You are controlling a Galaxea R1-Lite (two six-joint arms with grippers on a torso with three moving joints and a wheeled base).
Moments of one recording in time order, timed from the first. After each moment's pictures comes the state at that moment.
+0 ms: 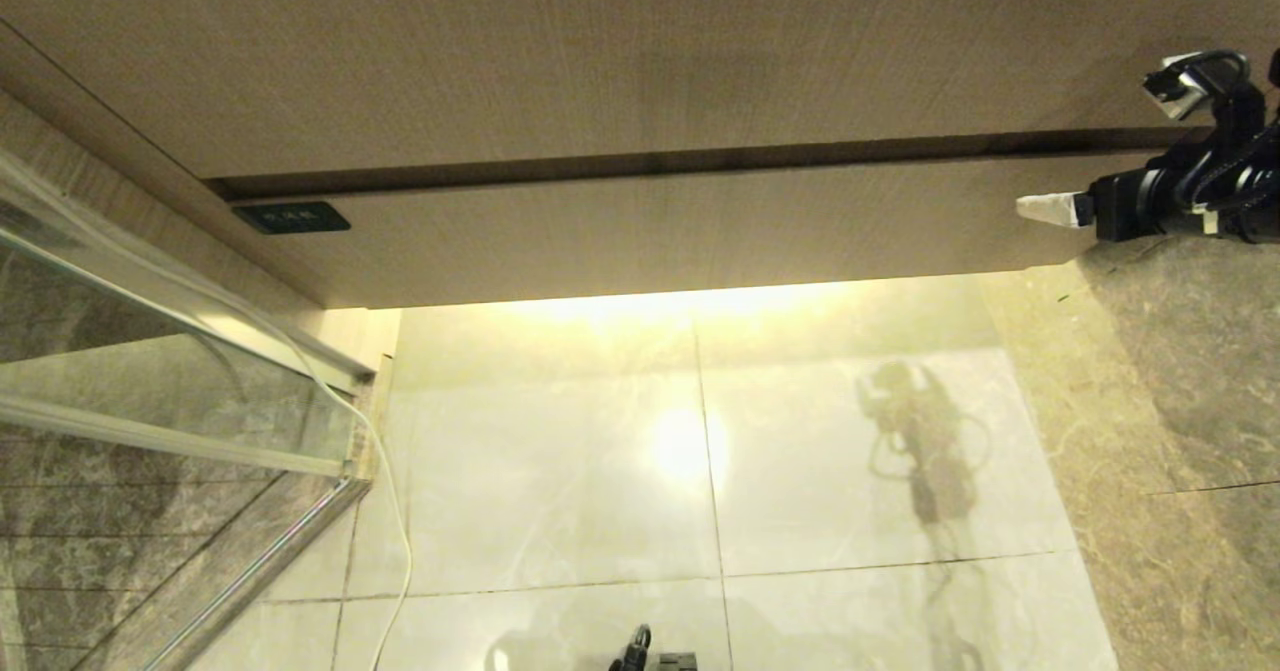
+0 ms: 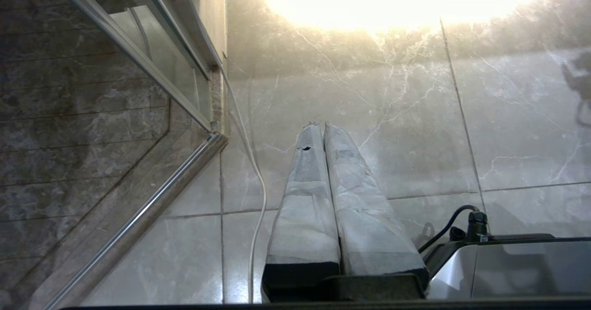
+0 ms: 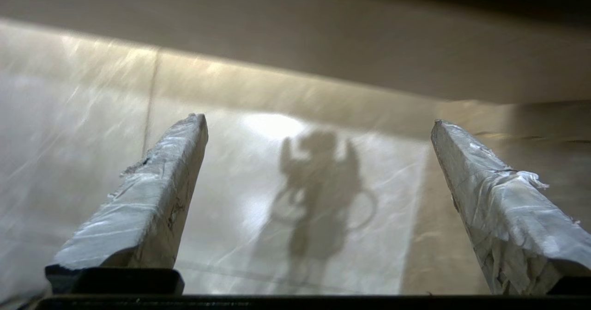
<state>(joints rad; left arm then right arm) 0.00 0.00 0.00 0.00 -0.01 0.00 -0.16 1.72 -1.38 -0.07 0.27 -0.26</state>
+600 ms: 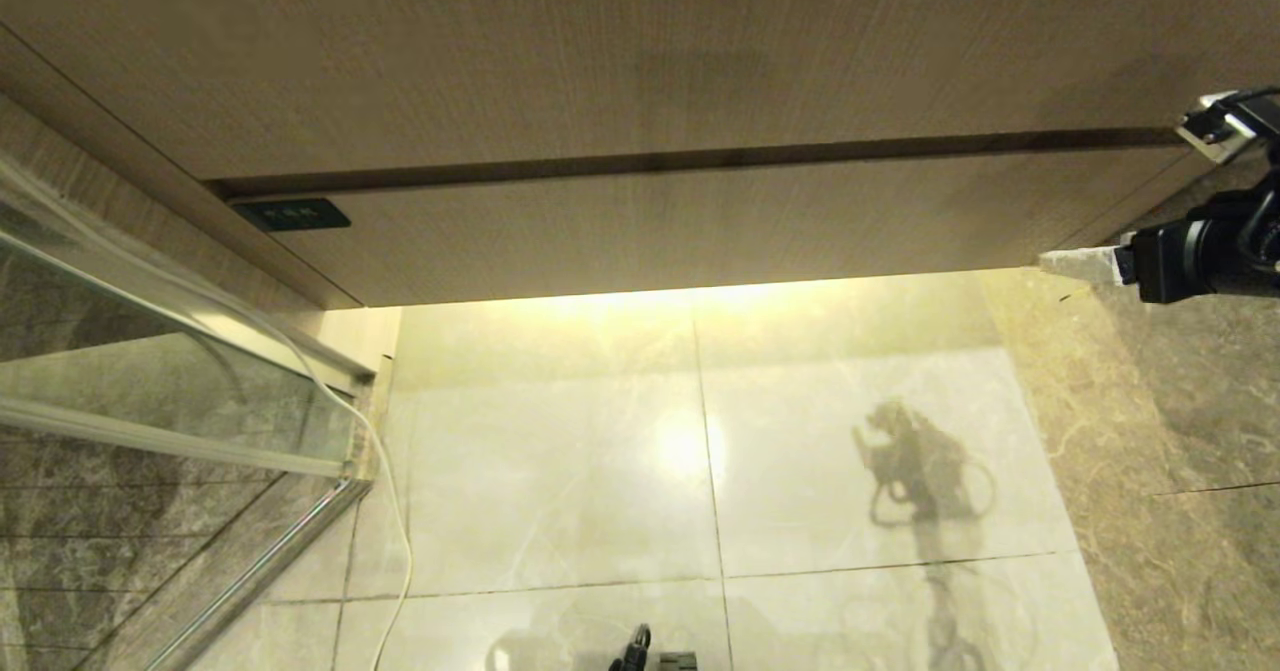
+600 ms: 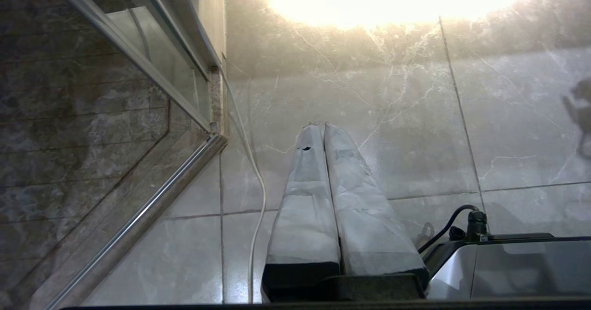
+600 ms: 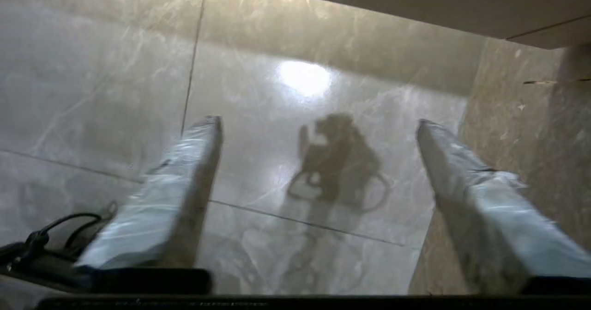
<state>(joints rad) 0.00 0.00 0.00 0.00 -0.01 0.00 -0.14 1.50 -1.16 0.02 0.30 -0.28</state>
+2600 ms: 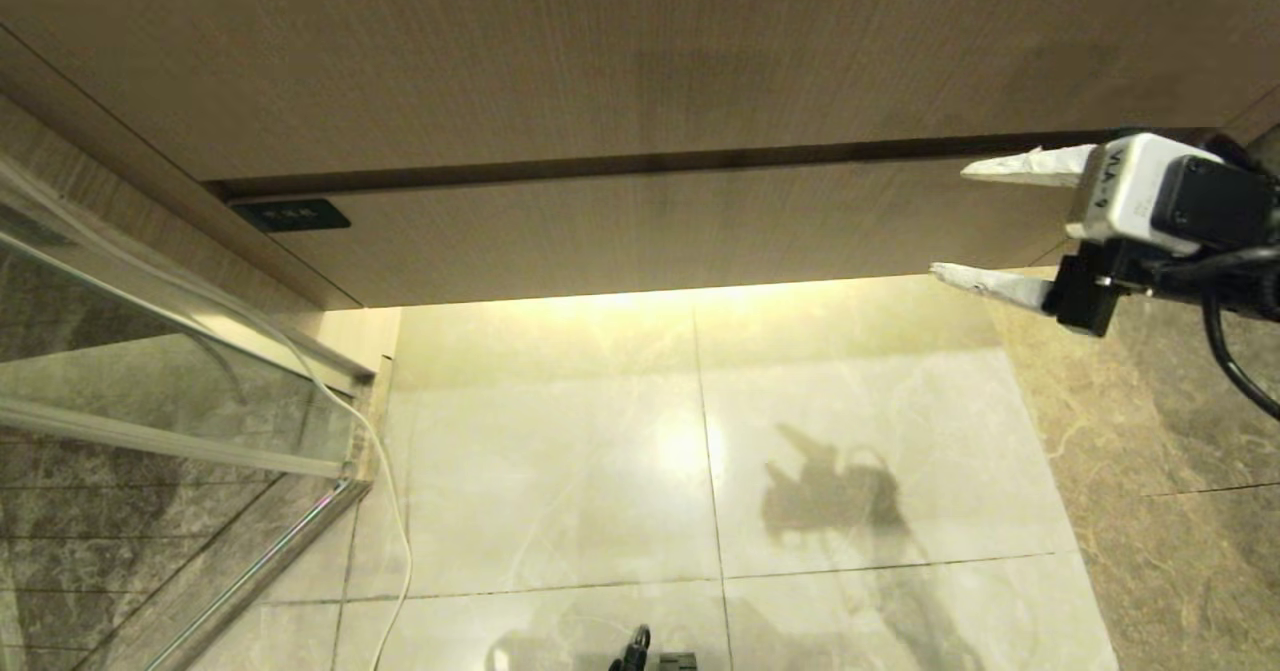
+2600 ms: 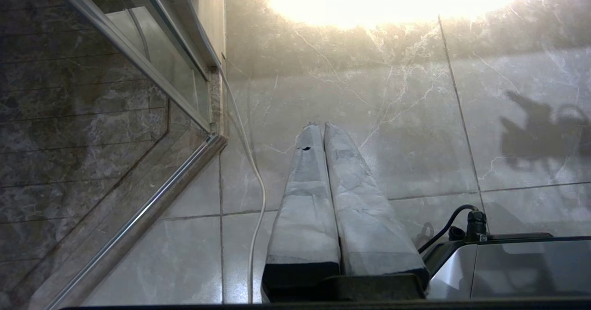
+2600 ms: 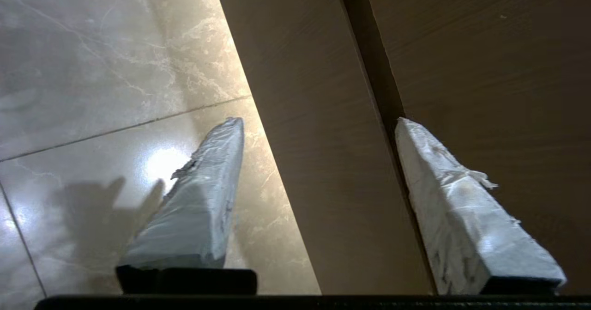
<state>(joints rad) 0.00 0.00 0.00 0.00 -0.01 0.00 0.26 1.39 -1.02 -0.26 0.39 -1.17</state>
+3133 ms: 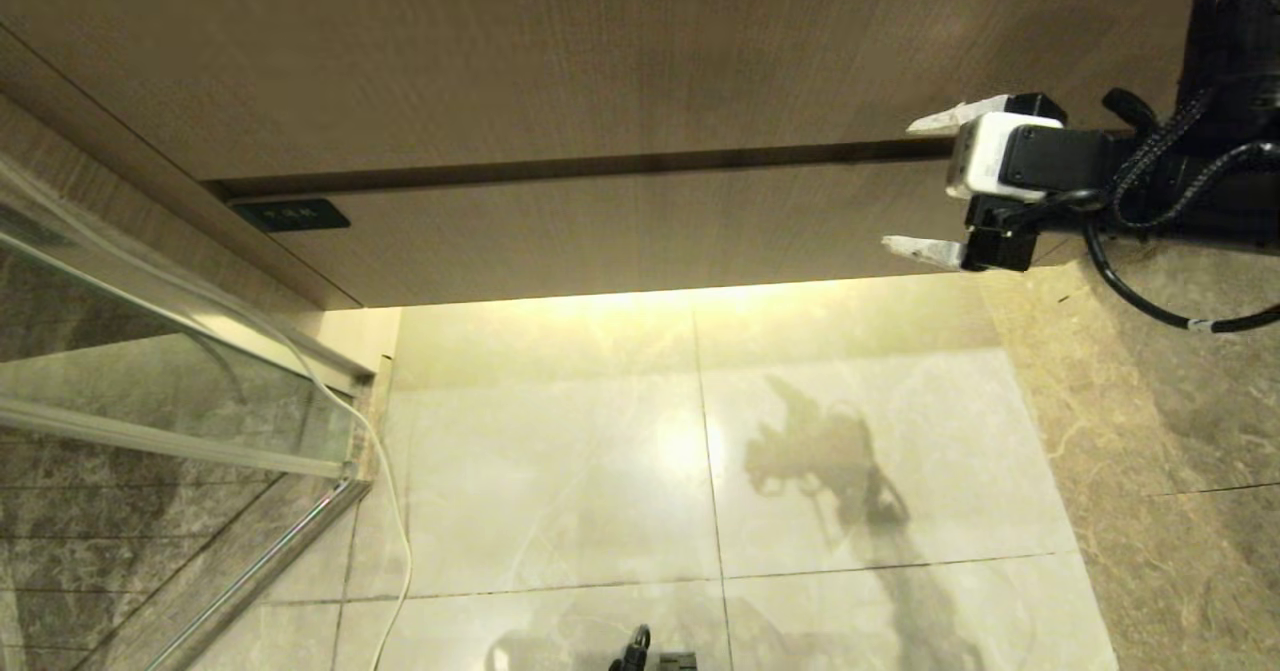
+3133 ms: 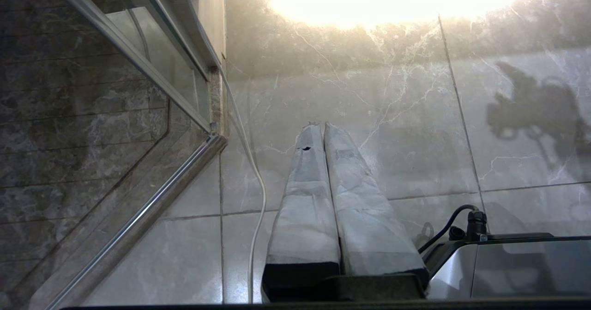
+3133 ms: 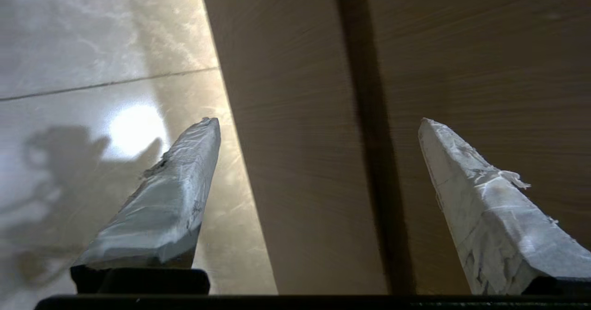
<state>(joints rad) 0.00 0.00 0.00 0.00 -0.01 0.00 0.26 1.61 -1.30 -0.13 0.32 -1.31</state>
